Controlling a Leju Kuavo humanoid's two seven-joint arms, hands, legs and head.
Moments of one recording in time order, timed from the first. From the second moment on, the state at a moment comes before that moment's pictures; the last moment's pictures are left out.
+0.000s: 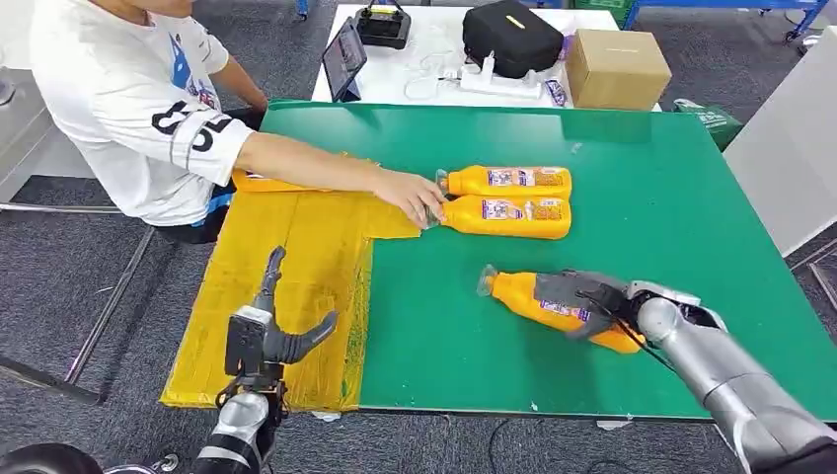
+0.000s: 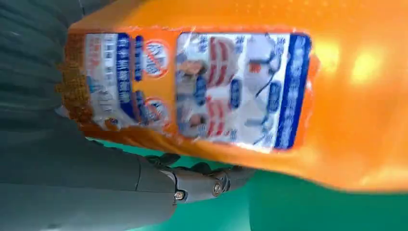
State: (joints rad) left arm -0.19 -0.22 -0.09 -1.05 -0.23 0.27 -0.59; right arm -0.60 -0.51 0.72 -0.92 0.41 0.39 -0.02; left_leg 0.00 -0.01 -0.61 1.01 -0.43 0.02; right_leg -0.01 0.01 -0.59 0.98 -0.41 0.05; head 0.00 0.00
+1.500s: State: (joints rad) left arm -0.10 -0.25 -0.15 -1.19 -0.01 -0.02 -0.47; right arm -0.19 -0.06 0.28 -1.50 0.84 -0.66 -0.37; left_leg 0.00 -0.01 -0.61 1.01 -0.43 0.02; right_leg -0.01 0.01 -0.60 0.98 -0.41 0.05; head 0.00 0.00
